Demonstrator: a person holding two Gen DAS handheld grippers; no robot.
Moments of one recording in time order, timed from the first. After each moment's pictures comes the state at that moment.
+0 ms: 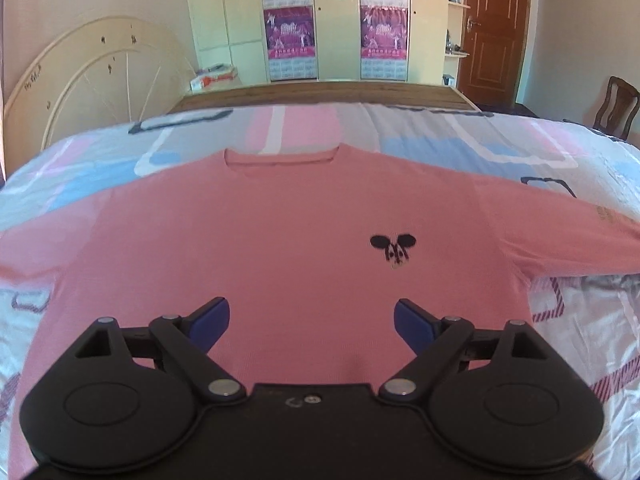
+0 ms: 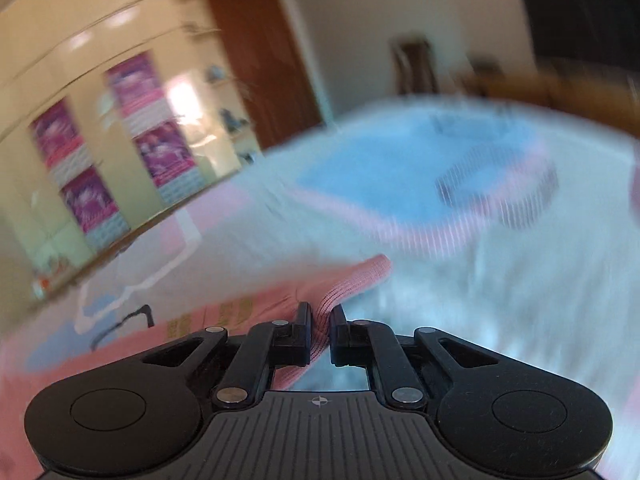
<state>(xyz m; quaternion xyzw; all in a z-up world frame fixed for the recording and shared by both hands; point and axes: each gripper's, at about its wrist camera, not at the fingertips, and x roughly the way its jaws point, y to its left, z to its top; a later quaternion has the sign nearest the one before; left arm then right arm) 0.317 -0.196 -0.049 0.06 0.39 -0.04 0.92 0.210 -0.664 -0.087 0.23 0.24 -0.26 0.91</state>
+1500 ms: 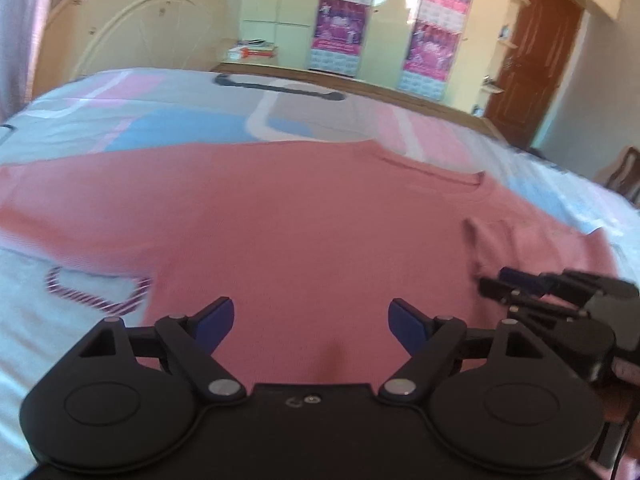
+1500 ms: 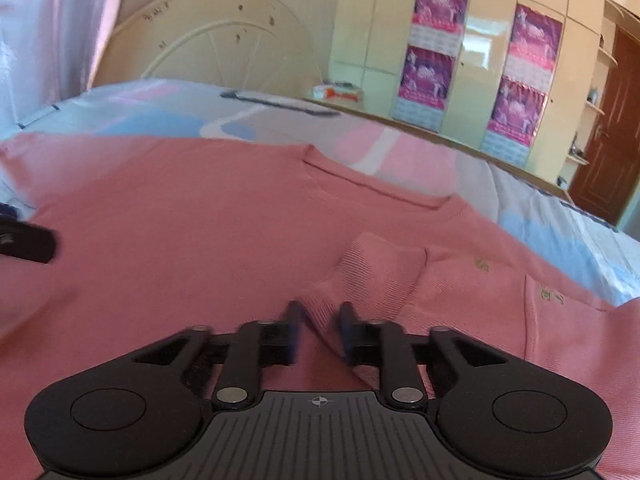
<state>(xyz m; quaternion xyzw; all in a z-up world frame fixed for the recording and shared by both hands) 0.376 0.016 -0.074 -0.06 0.40 -0.05 0.91 0.376 -0.153 -0.112 -0.06 0.32 0.17 0.93</state>
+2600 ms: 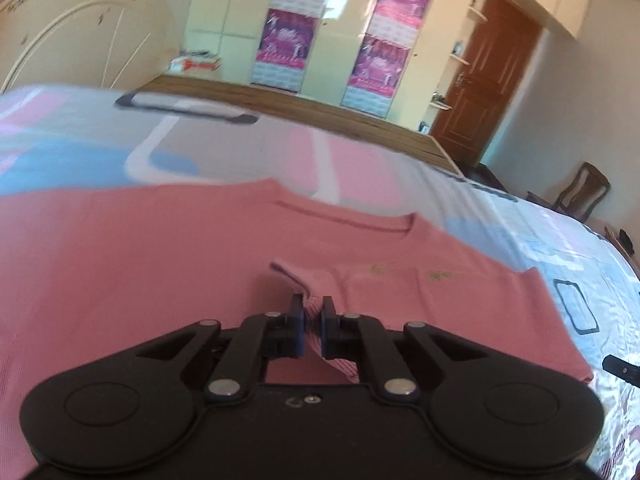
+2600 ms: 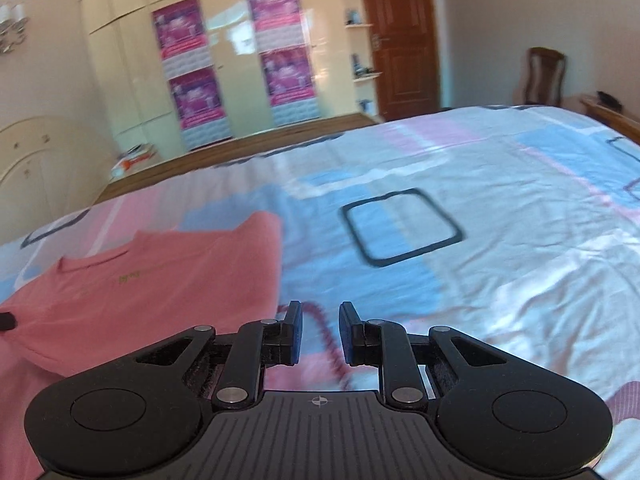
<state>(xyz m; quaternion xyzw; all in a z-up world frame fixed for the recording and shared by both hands) 0.452 -0.046 -0.080 -0.09 0.38 -0.11 0.91 0.289 -0.388 -0.076 0.16 0.32 -0.10 0.93</state>
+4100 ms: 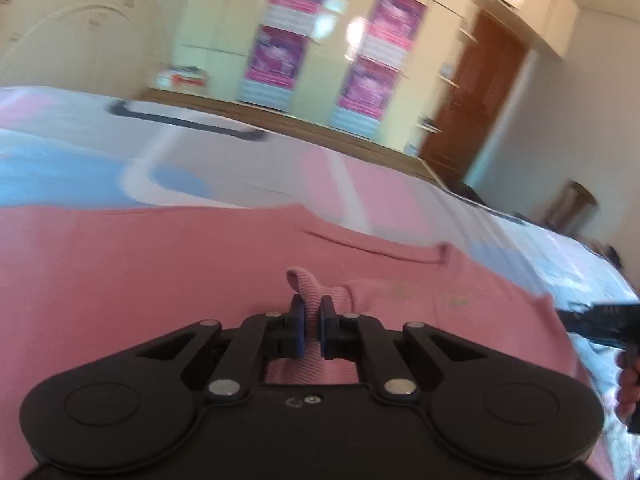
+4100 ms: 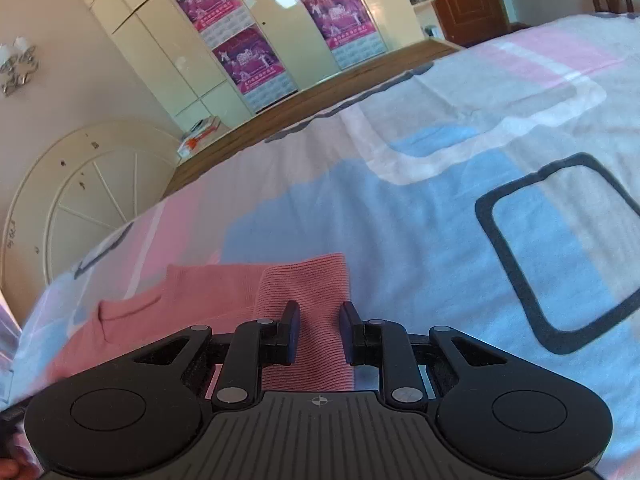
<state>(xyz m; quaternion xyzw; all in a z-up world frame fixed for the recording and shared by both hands) 0.488 -0.005 -0.111 -0.11 0.33 -0.12 0.93 0.444 -0.426 -0.118 0.26 0.37 0.01 0.89</state>
